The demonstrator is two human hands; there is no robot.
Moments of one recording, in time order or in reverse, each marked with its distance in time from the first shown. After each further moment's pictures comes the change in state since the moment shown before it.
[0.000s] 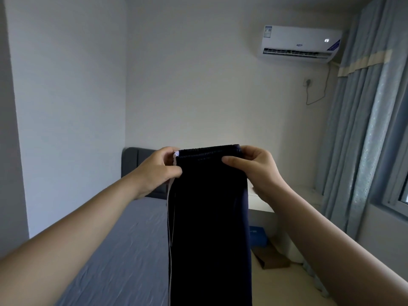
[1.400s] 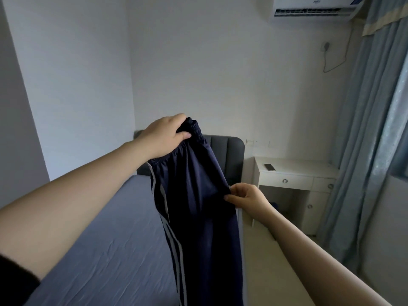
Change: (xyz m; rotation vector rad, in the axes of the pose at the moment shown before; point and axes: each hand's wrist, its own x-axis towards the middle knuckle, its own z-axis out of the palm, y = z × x) left_hand 0.026 0.016 -0.007 0.968 0.131 0.203; right_hand -0.038 0.137 -0.018 -0.439 -0.200 0.228
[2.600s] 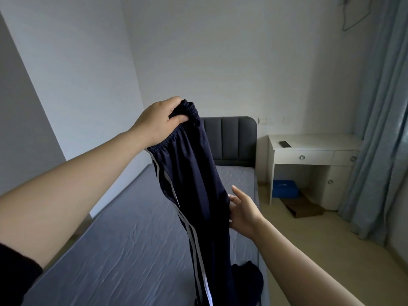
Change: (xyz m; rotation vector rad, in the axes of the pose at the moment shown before) left_hand 0.005 -0.013 0.019 -0.058 0.066 0.040; right_hand -0.019 0.054 0.071 0.988 -0.145 0.559
